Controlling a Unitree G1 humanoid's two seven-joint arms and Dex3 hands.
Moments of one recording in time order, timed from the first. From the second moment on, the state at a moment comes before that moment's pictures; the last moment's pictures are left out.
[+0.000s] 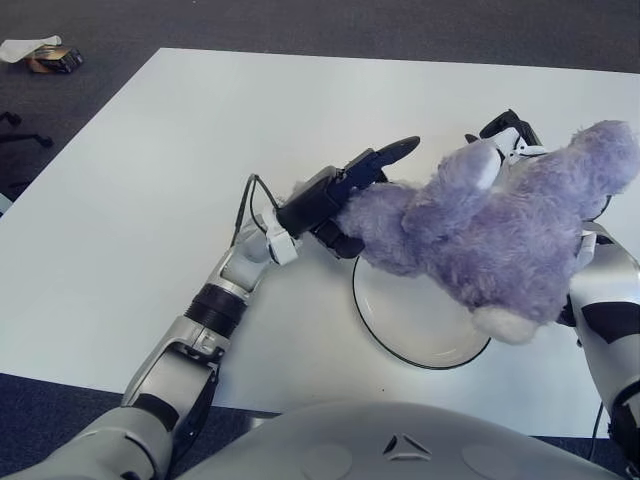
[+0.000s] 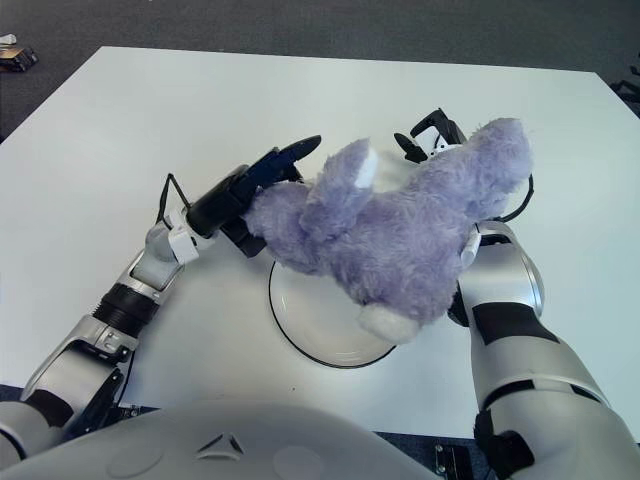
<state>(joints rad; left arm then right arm) -0.38 0.22 -0.37 0.23 0.00 -0.91 -0.36 -0.94 -0.44 0.13 1.25 -0.33 -0.06 -0.15</state>
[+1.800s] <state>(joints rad) -0.28 0.08 -0.07 -0.10 -0.56 -0.29 -0.54 -0.94 -0.47 0.14 1.28 -0.34 -0.10 -0.13</state>
